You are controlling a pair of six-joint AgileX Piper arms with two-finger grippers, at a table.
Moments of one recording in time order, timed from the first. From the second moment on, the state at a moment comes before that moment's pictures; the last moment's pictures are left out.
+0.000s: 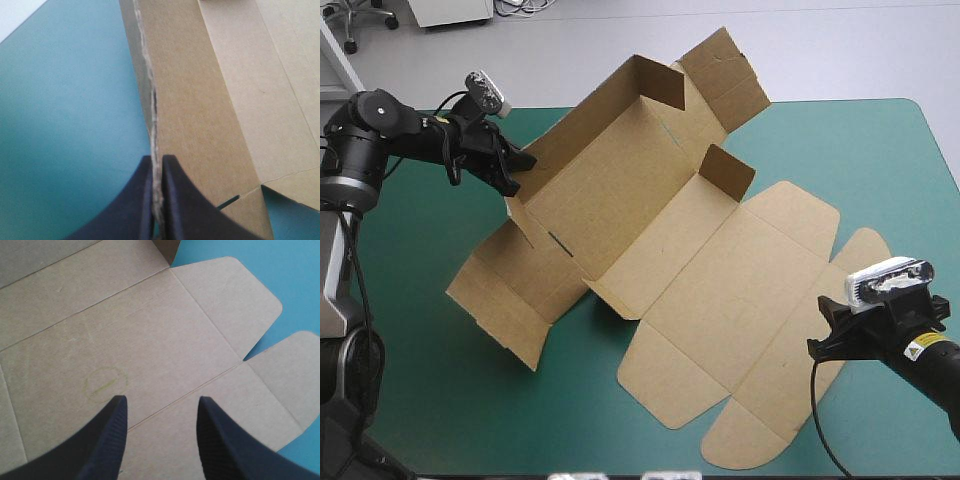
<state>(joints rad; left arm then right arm) 0.02 1.71 -1.79 -0.66 1.25 1.08 0.13 0.66 -0.73 0.24 0.74 -0.29</state>
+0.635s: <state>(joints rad) -0.34 1.71 -1.84 -0.28 1.24 1.25 0.13 0.73 -0.79 0.08 0.75 -0.24</state>
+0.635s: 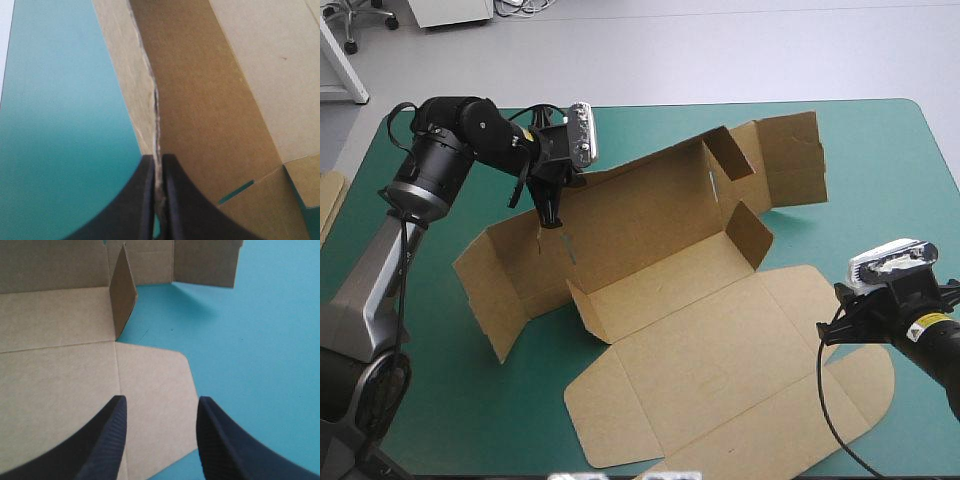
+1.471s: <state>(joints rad) -0.39 1.69 -1.87 -0.28 1.13 1.71 0.13 0.73 -0.81 0.07 0.70 -0.15</state>
